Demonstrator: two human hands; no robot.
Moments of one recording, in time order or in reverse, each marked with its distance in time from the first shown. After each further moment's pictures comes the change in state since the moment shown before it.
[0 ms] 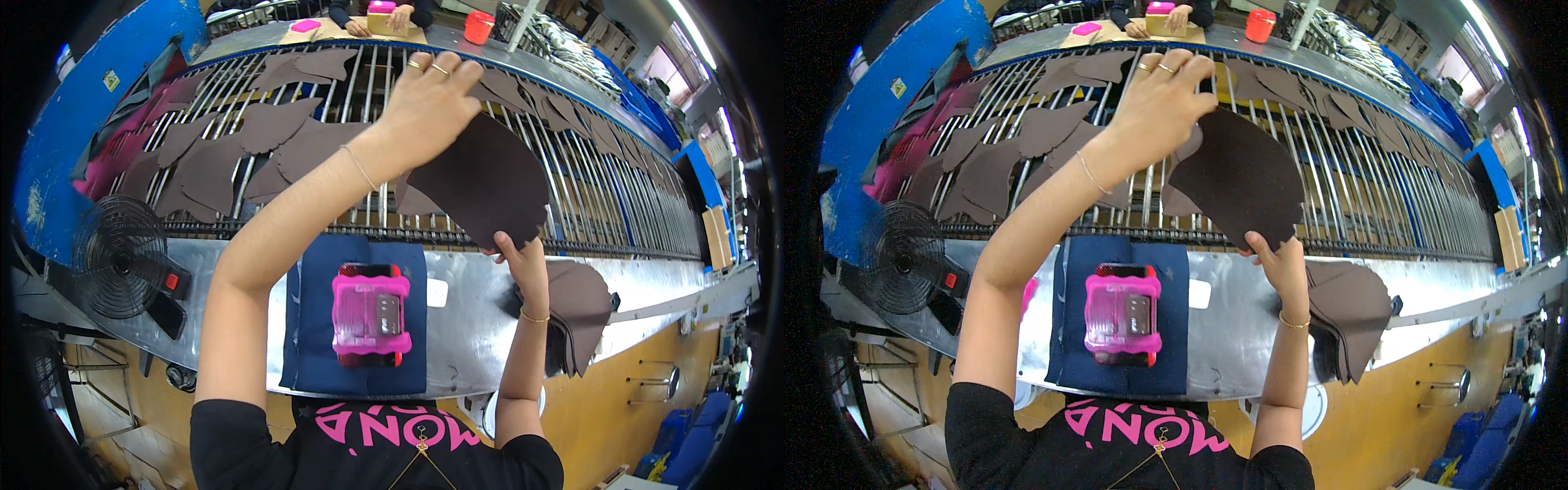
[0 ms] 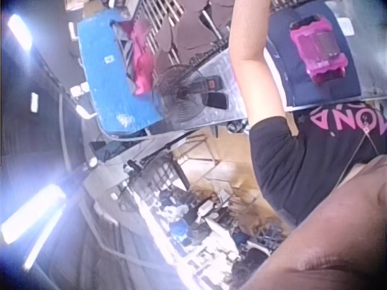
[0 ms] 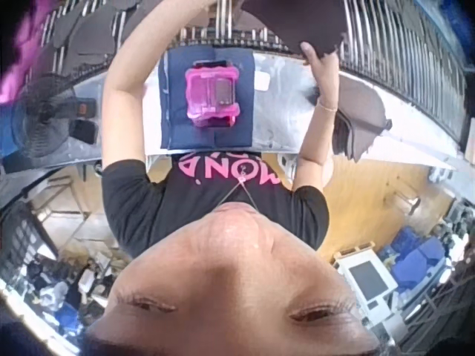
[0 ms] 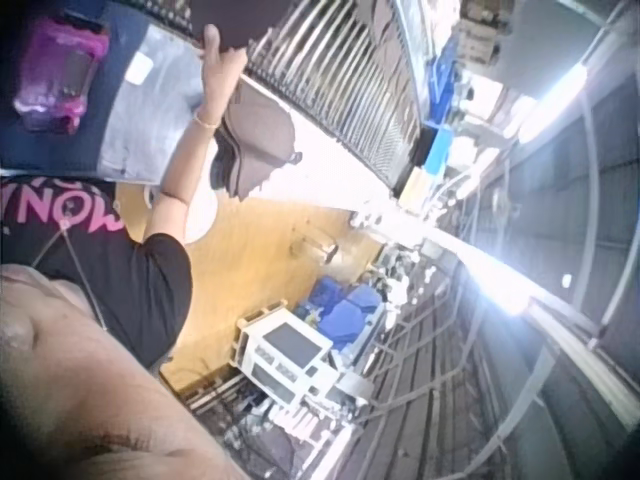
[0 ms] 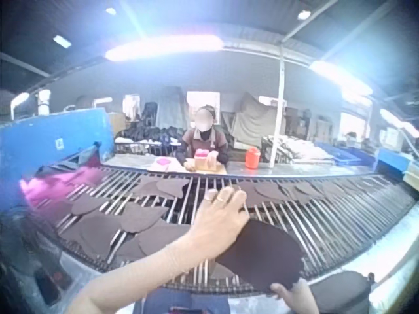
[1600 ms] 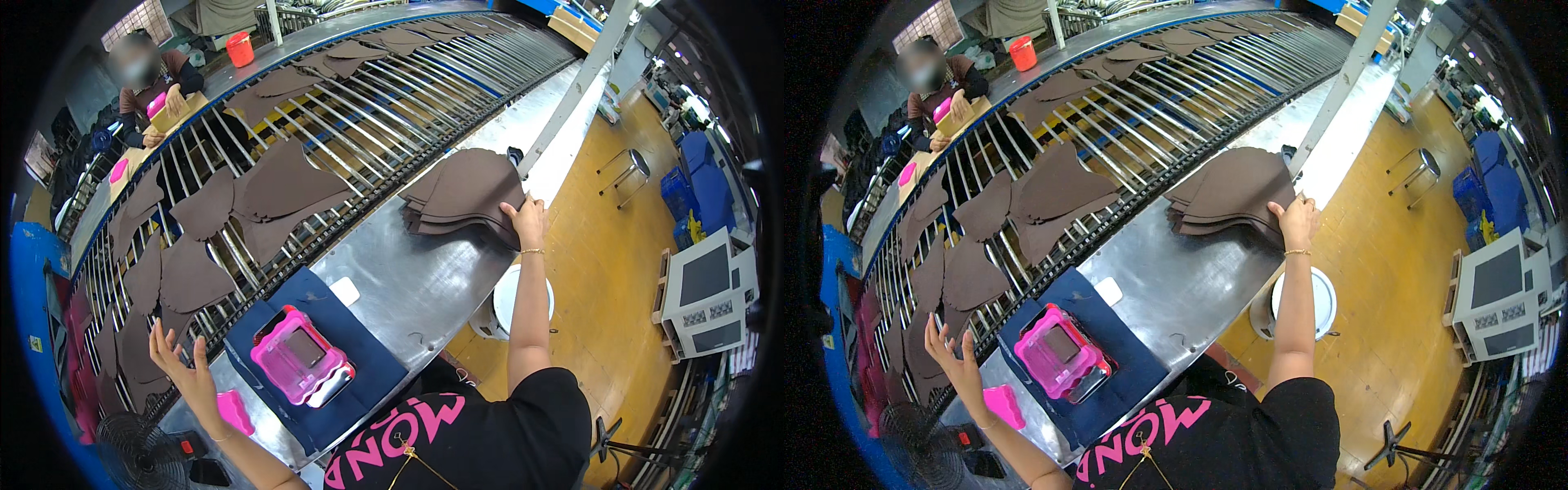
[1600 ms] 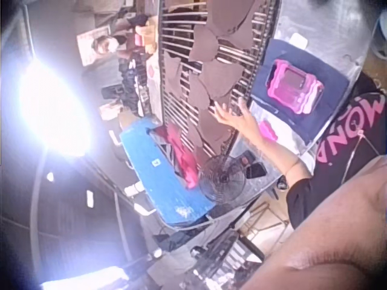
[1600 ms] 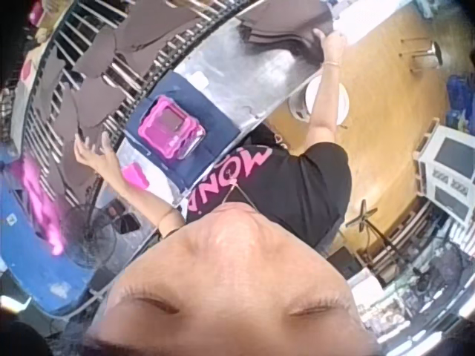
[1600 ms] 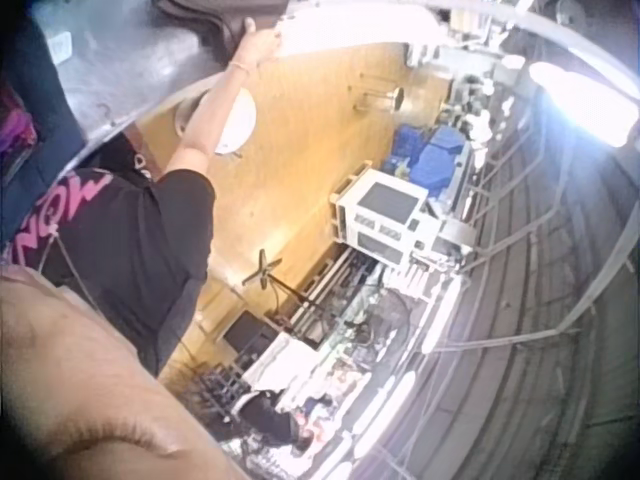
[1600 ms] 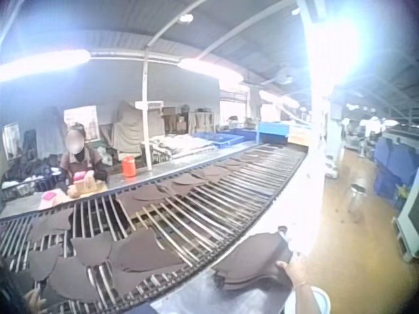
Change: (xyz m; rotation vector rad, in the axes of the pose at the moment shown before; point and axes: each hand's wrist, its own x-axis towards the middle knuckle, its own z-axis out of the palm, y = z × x) left_hand -0.204 0.010 -0.096 -0.476 -0.200 -0.835; right_hand -0.168 0.084 -0.182 -1.153 0.942 0.906
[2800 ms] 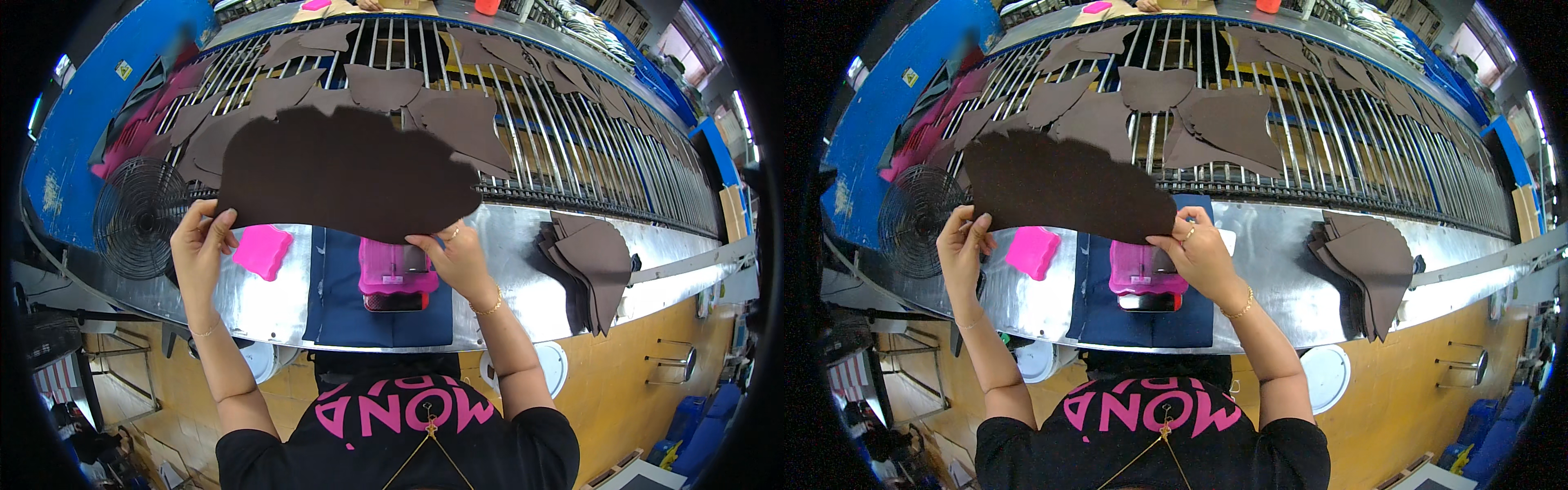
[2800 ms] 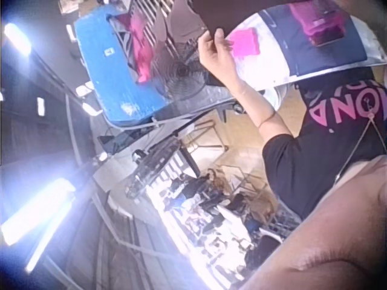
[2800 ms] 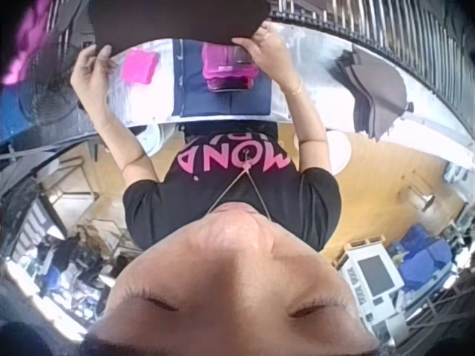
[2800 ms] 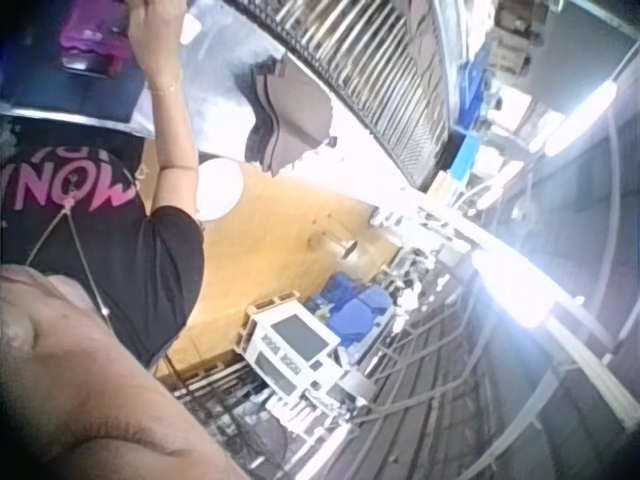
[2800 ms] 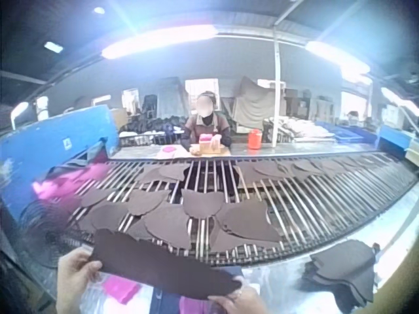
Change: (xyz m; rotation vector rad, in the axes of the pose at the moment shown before) left_hand -0.067 0.012 -0.119 -0.323 0.124 -0.268; right_hand -0.270 -0.203 -0.077 1.239 -0.635 -1.535
